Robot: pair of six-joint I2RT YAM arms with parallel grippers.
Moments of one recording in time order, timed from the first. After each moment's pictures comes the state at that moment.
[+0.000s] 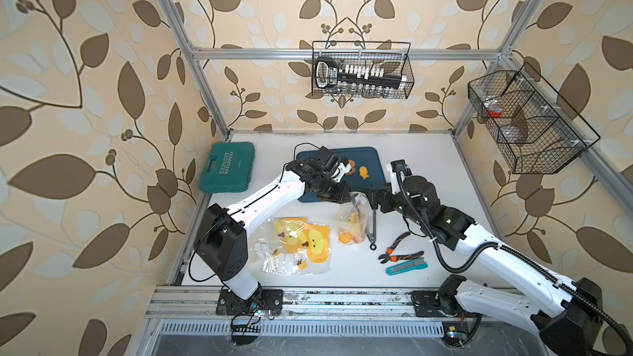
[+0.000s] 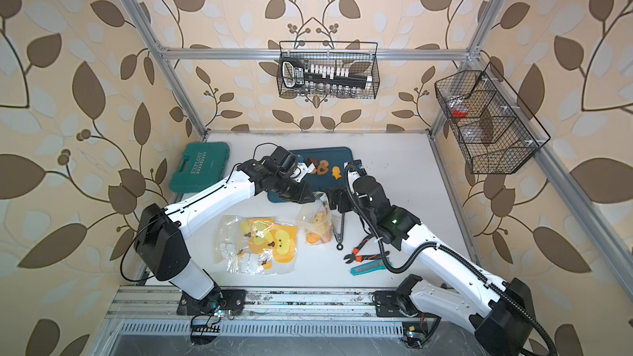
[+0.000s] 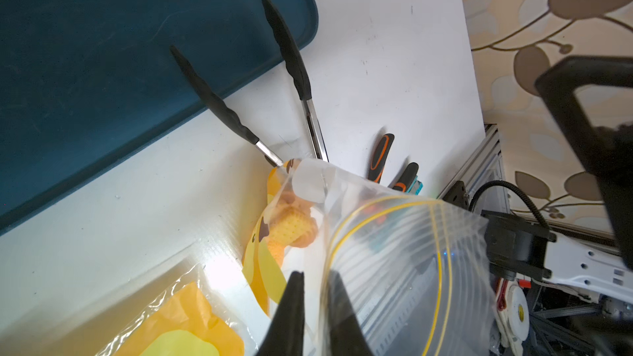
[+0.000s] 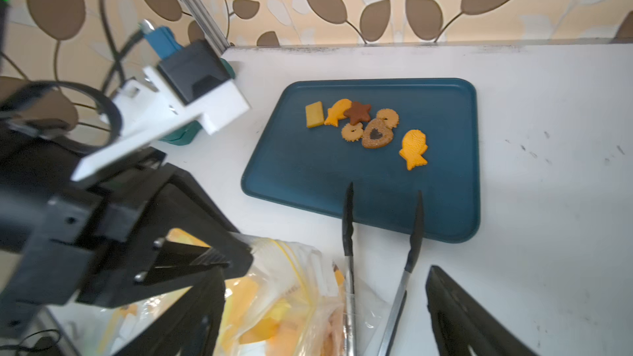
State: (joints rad) left arm -0.64 1.63 1.38 -0.75 0.47 -0.40; right arm 0.67 1.05 0.87 -0.31 0.14 0.43
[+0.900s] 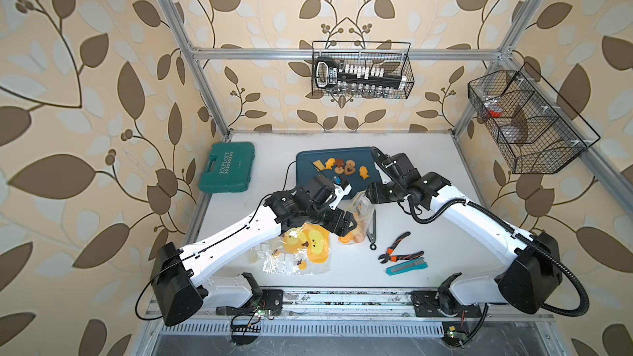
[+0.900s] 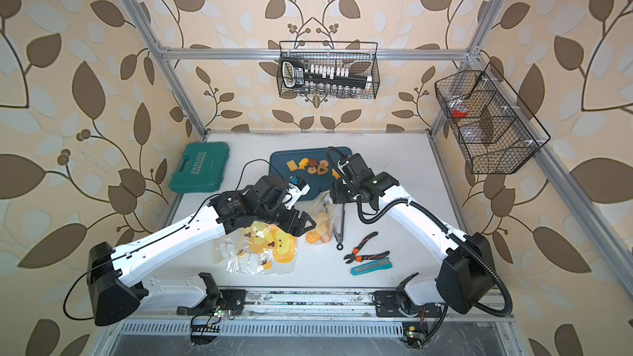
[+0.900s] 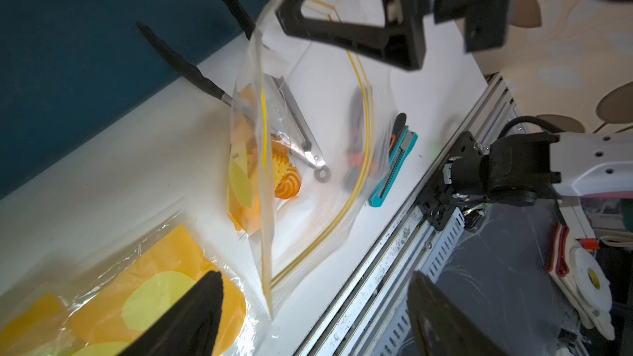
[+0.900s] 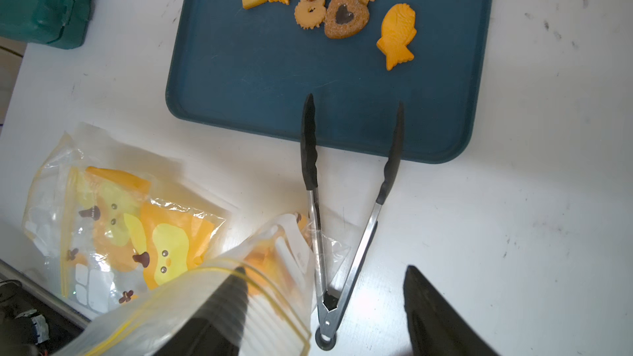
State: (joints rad) left arm -0.86 1.28 1.10 -0.70 0.24 -0.37; right arm 0.54 1.40 1.17 -0.73 -0.01 0.40
